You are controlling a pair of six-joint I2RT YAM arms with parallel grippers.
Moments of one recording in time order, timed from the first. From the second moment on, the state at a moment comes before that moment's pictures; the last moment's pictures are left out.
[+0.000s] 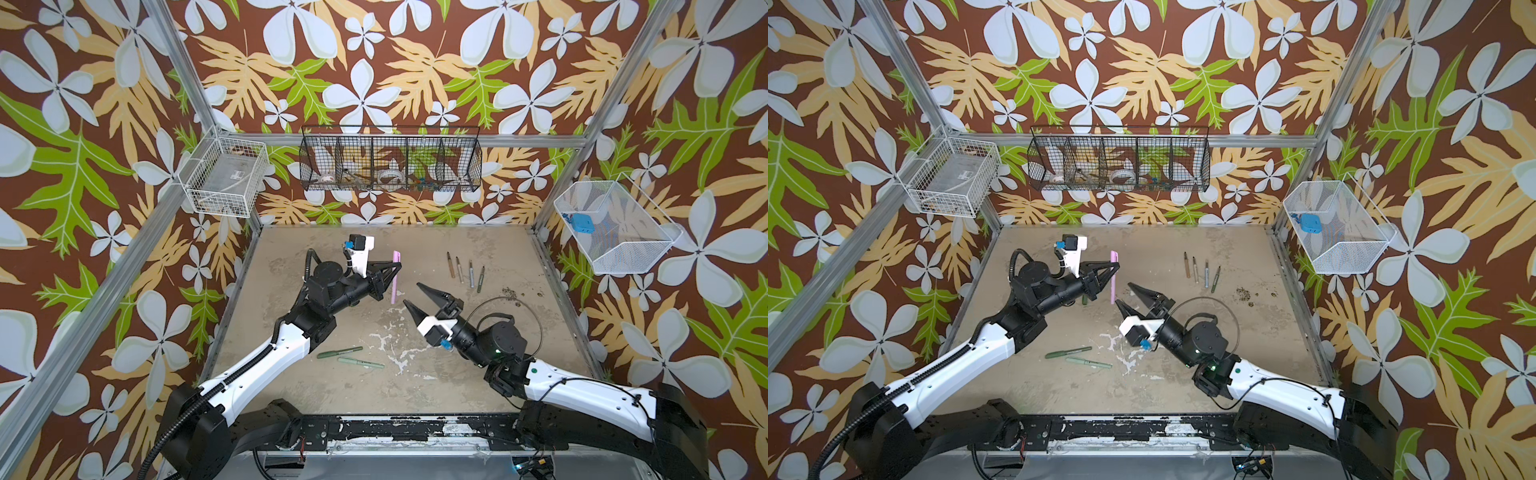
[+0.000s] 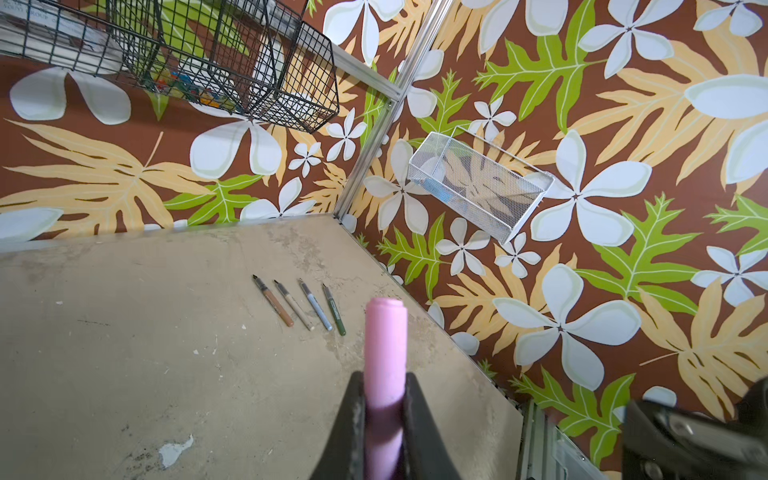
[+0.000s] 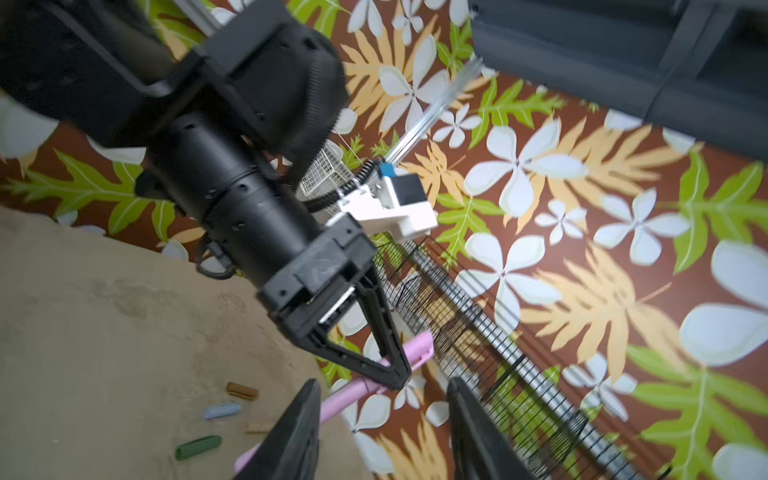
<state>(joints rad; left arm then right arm) -0.57 1.17 0.81 0.37 0.35 -0.49 0.94 1.02 0.56 0.73 0.06 -0.67</state>
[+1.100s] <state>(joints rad) -0.65 1.21 0.34 1.06 0.49 -0.54 0.68 1.18 0.53 0.49 -0.71 0.14</state>
